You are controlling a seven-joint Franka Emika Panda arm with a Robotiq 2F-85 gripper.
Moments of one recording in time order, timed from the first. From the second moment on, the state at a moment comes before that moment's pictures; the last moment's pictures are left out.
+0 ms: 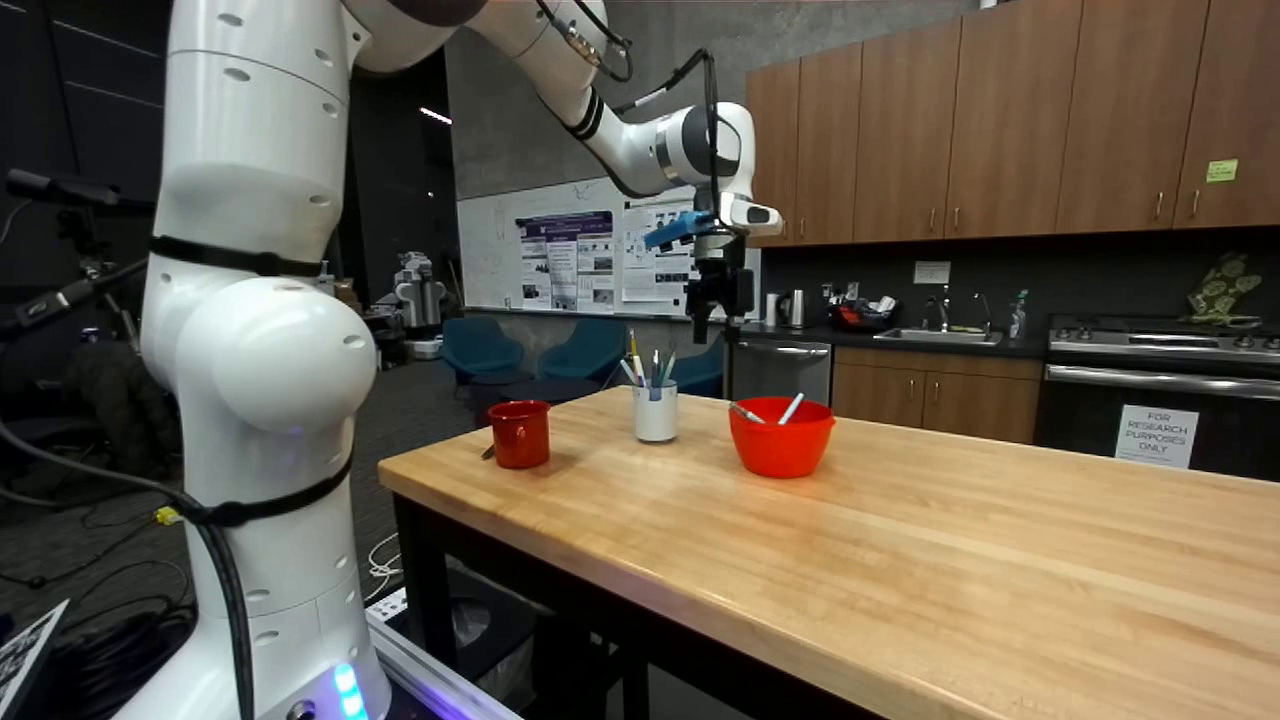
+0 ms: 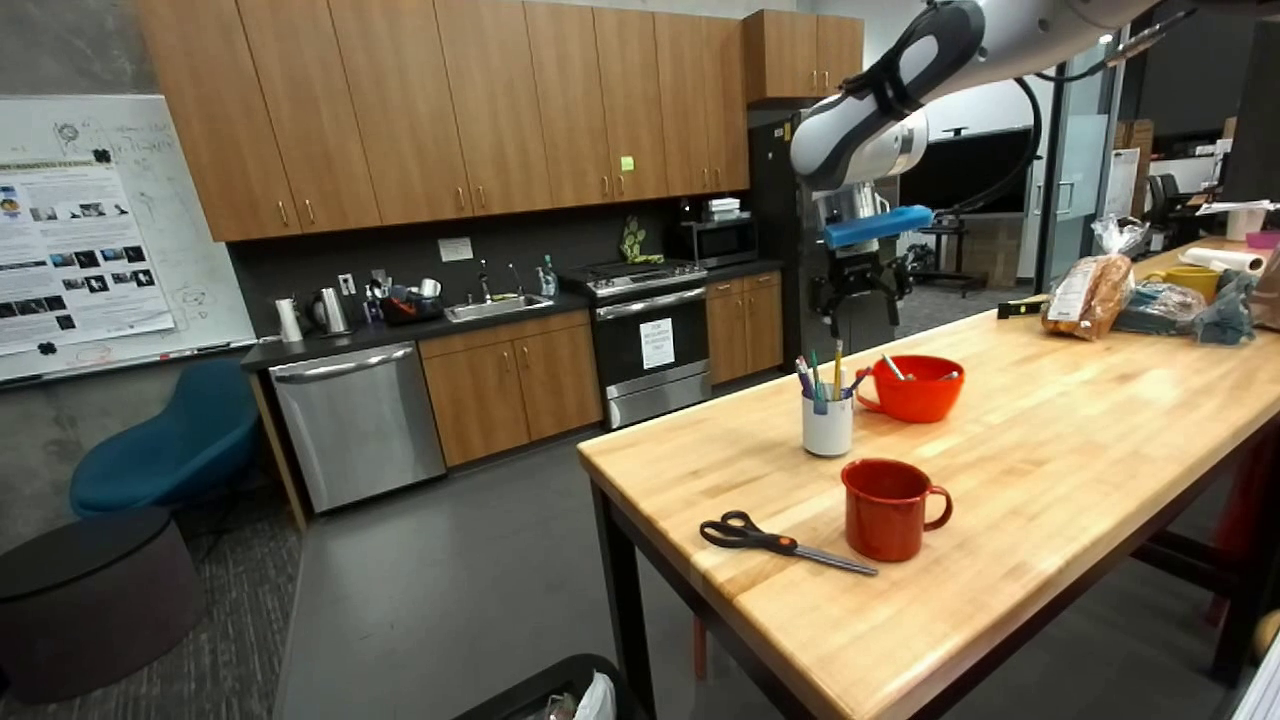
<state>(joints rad) -0.10 0.16 -0.13 -1.81 -0.06 1.83 0.38</state>
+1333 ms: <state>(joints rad) -0.21 0.39 -0.18 -1.66 -0.02 1.94 0.17</state>
